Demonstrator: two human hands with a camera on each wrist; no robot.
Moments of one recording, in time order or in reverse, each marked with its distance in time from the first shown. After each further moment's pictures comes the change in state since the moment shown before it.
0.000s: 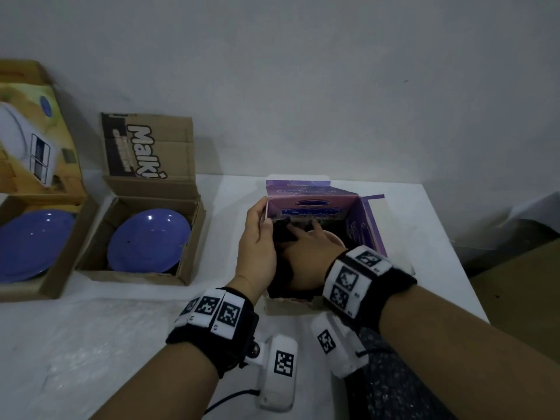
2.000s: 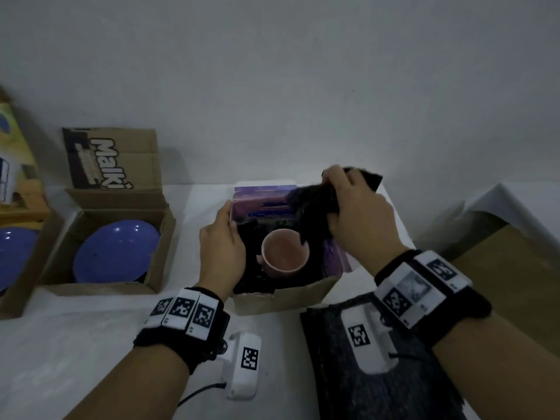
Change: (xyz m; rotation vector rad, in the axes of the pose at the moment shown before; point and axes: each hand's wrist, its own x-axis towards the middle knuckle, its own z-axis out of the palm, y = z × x) left_hand 0.005 -0.007 -0.004 0.595 0.081 0.218; right_hand -0.100 0.058 -0.030 0.225 0.832 0.469
